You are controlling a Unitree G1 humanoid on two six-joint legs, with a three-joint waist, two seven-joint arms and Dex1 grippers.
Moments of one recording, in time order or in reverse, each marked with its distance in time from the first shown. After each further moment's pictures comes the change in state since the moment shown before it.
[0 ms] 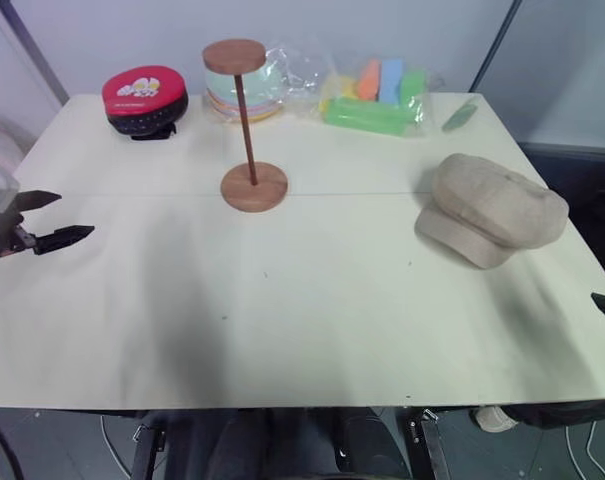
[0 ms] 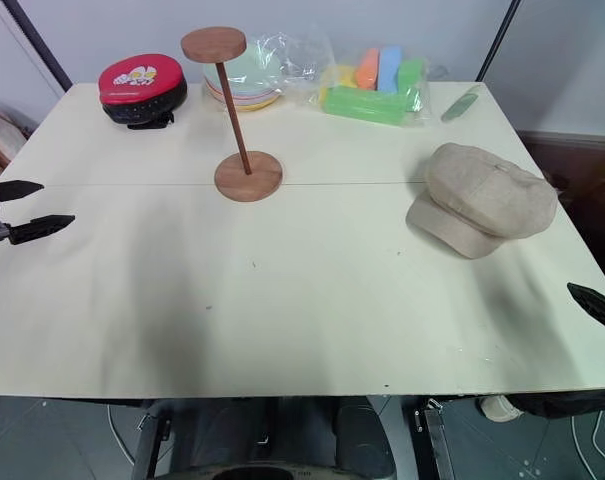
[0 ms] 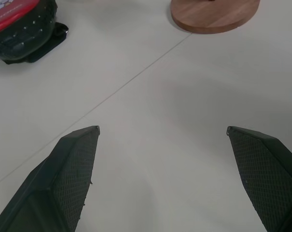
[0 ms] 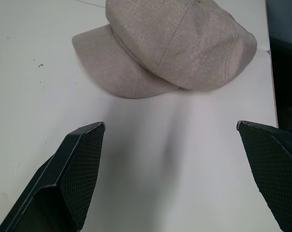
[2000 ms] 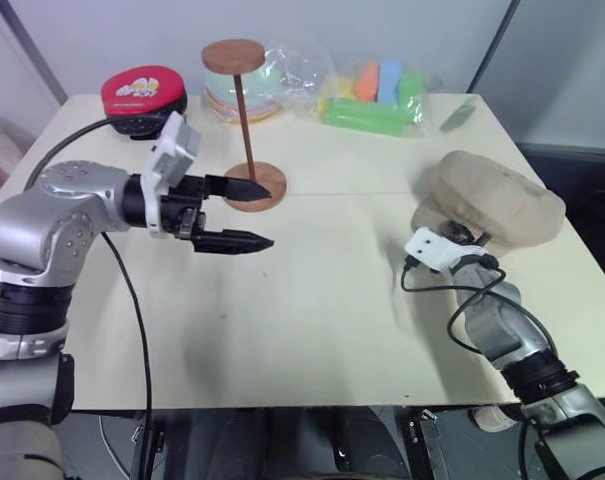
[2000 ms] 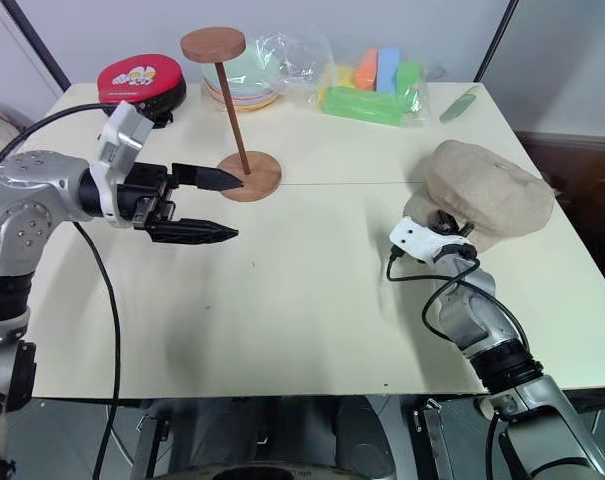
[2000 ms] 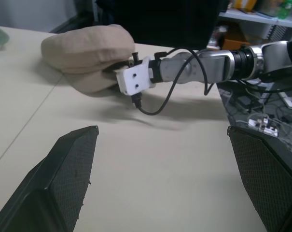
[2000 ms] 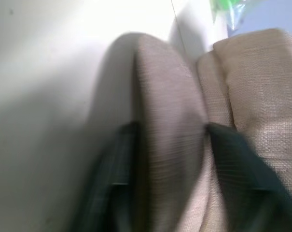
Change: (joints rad) left arm -0.196 -0.289 -0.263 -0.847 -0.457 0.676 -0.029; right arm -0.757 0.259 1.232 0.197 -1.086 -0.015 -0.854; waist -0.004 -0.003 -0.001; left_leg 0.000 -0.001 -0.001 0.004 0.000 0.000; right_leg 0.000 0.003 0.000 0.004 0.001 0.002
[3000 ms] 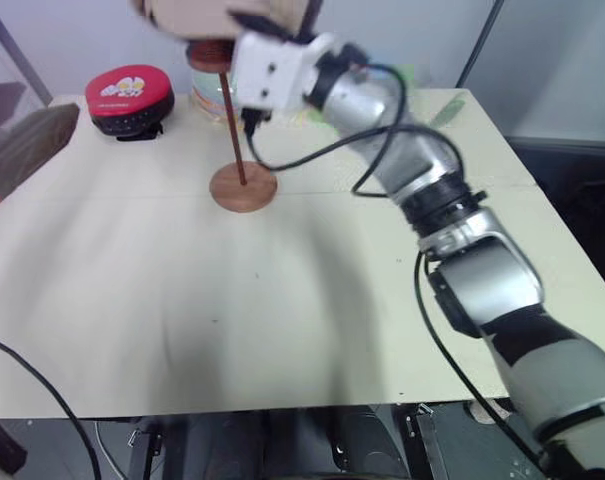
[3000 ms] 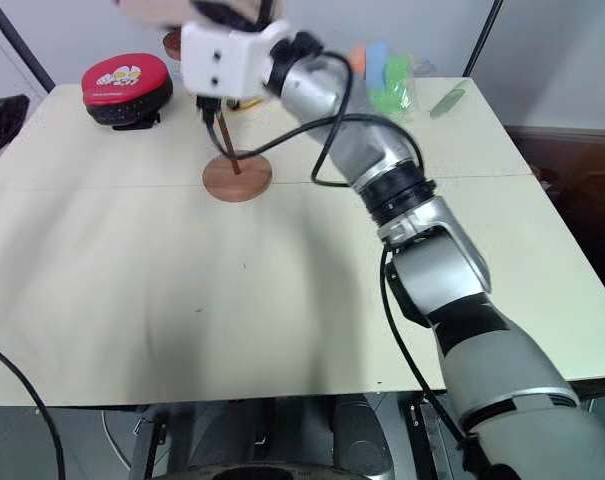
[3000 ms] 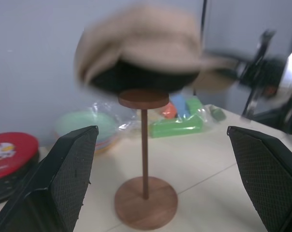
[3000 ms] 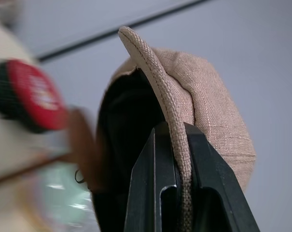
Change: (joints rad) left arm 0.412 0.103 0.912 -0.308 -0.383 0.238 0.747; right arm -0.985 0.437 0.129 0.606 0.062 -0.849 0.112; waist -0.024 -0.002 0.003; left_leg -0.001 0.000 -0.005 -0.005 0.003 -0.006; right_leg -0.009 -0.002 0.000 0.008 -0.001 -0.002
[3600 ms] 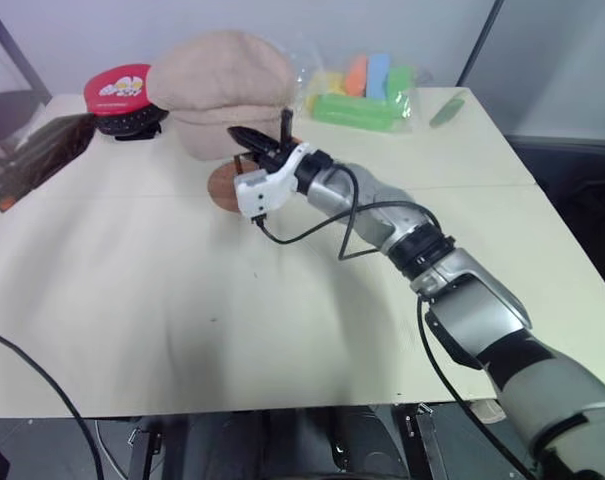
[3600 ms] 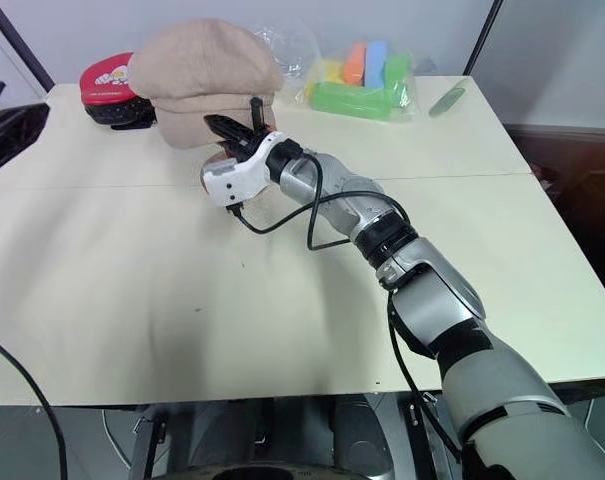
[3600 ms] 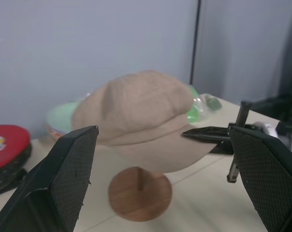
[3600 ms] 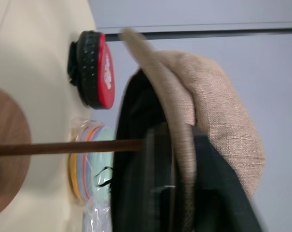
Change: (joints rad) left arm -0.011 0.063 -0.123 0.055 -0.040 -0.074 0.010; right arm 0.199 -0.022 0.166 -0.053 -0.339 -0.028 -0.224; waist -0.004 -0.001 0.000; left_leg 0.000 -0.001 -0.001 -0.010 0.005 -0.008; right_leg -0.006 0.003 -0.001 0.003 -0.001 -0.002
